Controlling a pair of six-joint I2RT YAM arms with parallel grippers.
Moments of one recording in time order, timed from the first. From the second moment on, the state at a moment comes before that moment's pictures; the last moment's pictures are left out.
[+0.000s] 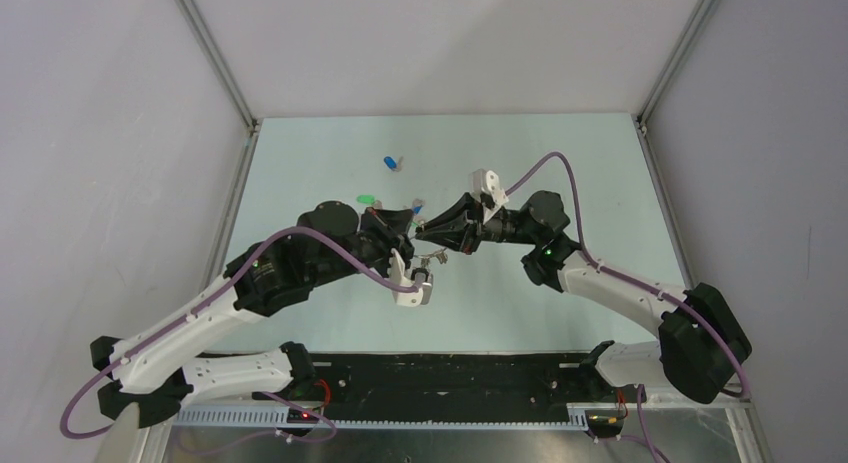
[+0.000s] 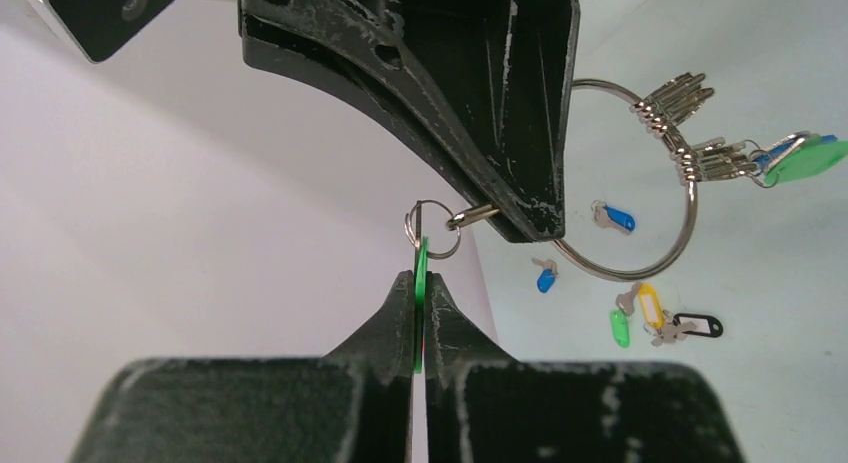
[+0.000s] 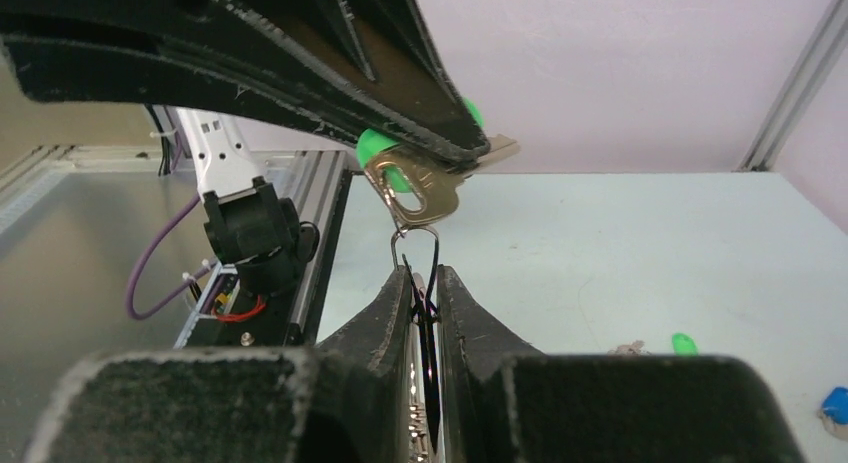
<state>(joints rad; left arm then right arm) -1.04 0.96 1.22 -0.66 -0.05 1.34 0.71 1.30 0.78 0.82 -0.86 0.18</state>
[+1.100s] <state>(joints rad) -0.95 0.94 0.99 -0.40 0.26 0.86 0.54 1.17 0.90 0.27 -0.39 0.56</state>
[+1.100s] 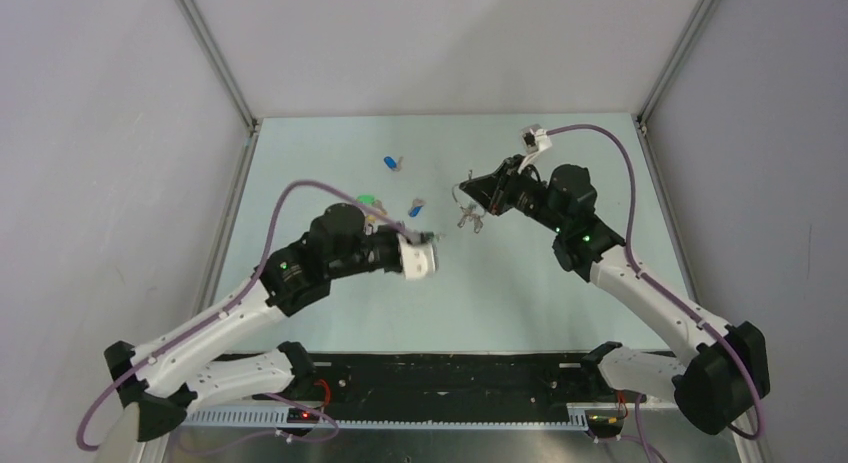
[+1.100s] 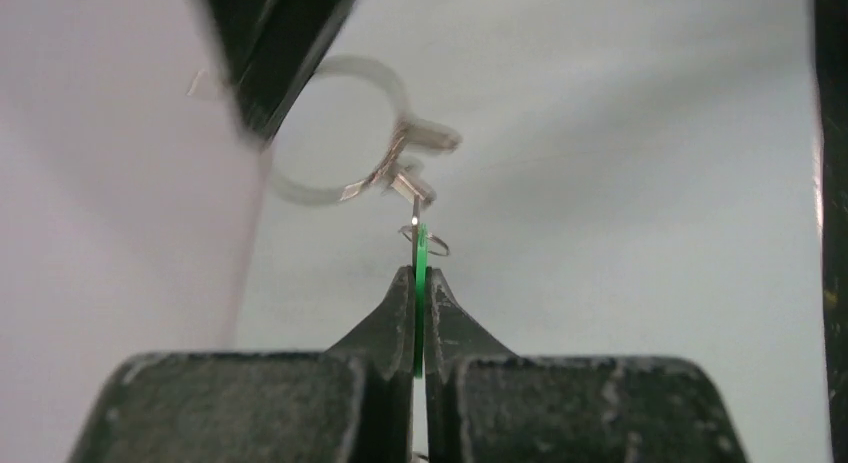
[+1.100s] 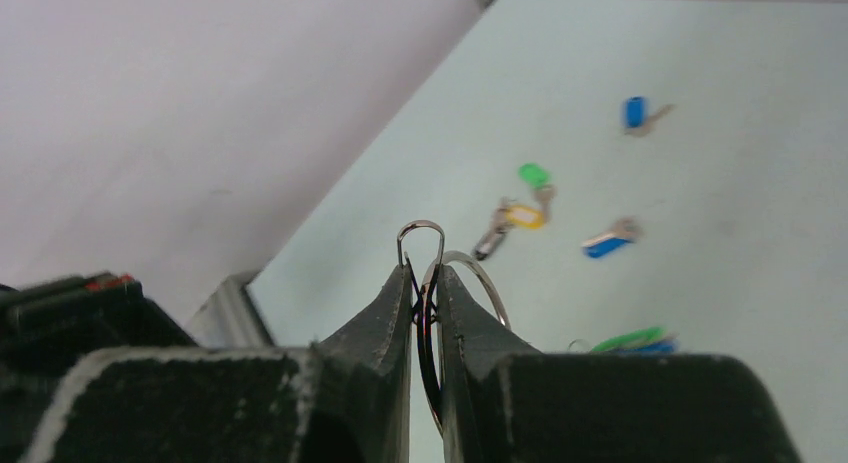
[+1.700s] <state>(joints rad) -0.43 1.47 0.82 0.16 0.22 -0.21 0.42 0.94 0.88 -0.07 0.01 0.30</state>
